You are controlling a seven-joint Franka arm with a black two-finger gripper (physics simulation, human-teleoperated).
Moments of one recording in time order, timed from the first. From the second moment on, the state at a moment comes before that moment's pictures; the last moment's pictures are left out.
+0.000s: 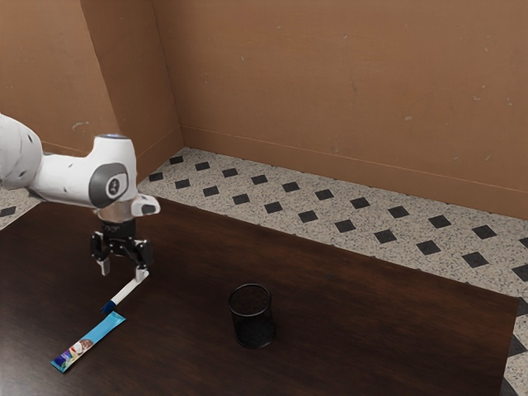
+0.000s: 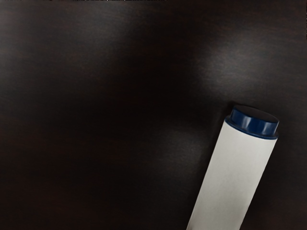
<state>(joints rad) 0.30 0.40 -0.02 -1.97 0.08 2.06 0.03</state>
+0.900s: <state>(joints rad) 0.27 0.44 -0.03 -1.92 0.07 2.02 0.20</state>
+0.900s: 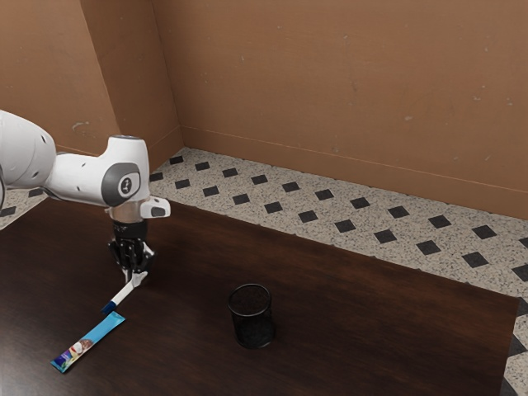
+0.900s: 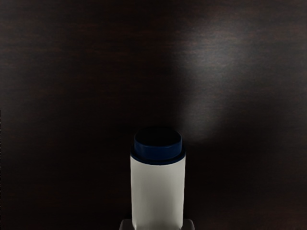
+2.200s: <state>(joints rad) 0.07 -0.12 -0.43 -2.34 0.37 2.65 -0.31</state>
